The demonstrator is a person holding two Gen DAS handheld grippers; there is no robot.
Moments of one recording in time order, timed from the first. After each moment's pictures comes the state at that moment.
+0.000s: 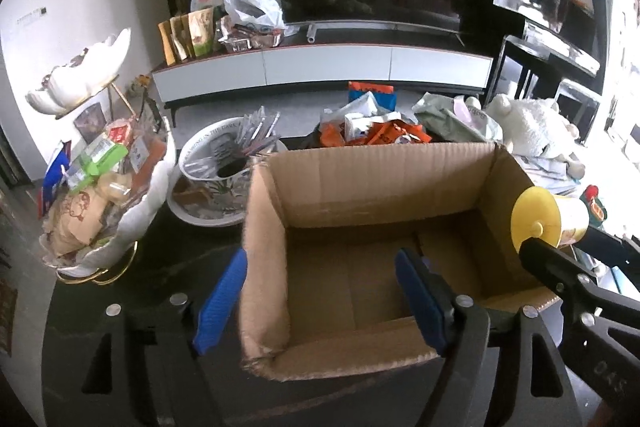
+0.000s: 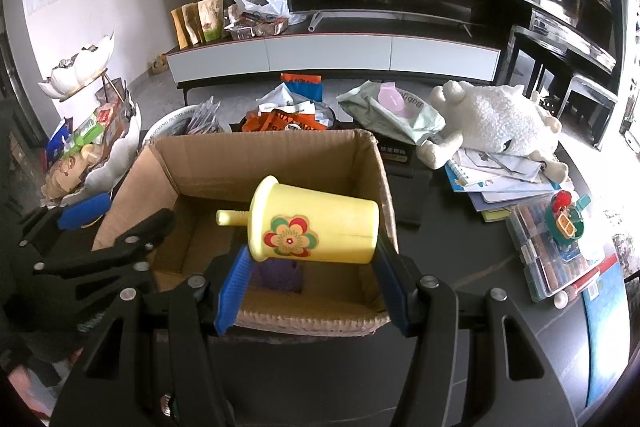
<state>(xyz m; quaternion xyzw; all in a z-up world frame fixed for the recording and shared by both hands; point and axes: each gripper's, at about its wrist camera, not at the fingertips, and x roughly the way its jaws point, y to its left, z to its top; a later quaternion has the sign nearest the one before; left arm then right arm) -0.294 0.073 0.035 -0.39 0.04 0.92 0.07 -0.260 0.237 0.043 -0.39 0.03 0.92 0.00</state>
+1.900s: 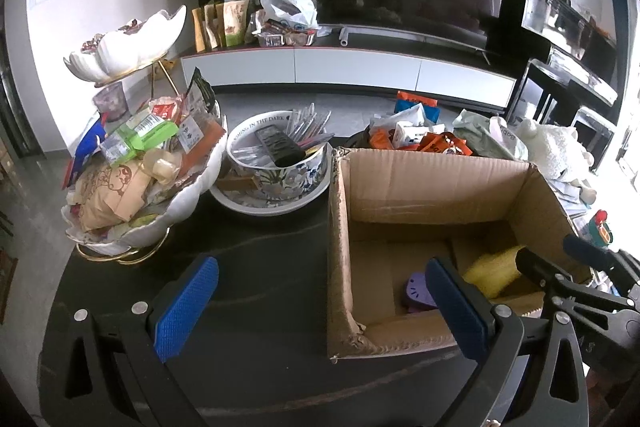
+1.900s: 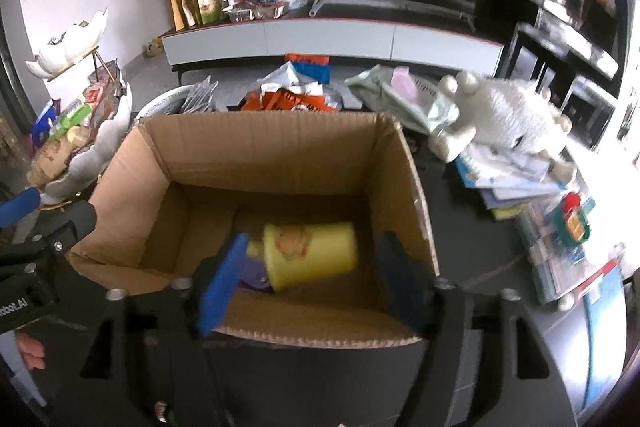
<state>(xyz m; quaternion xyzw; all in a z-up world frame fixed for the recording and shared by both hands) -0.287 0.025 0.037 -0.39 0.01 0.92 0.04 -0.278 0.218 0.023 -0.40 0.00 0.92 0.01</state>
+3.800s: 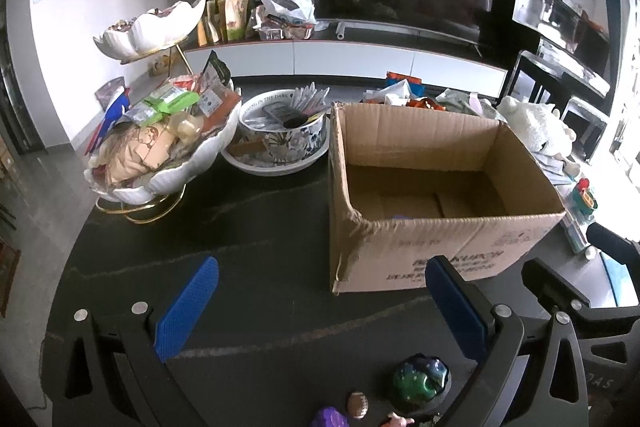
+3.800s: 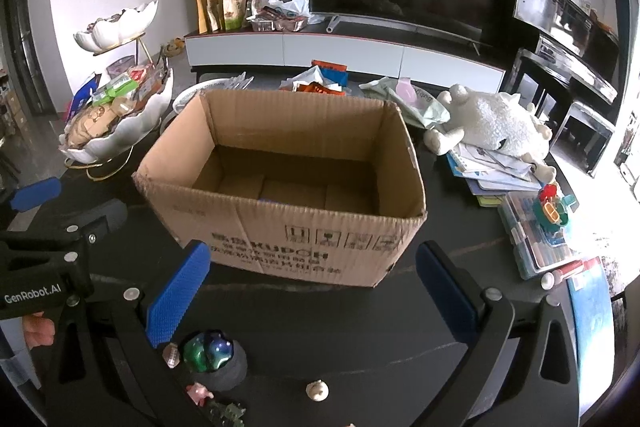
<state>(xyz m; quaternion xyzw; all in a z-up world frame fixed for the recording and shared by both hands) -0.209 0.014 0.038 -0.40 0.01 0.92 0.04 -0.191 0.199 0.038 -0.38 -0.02 0.92 -0.01</state>
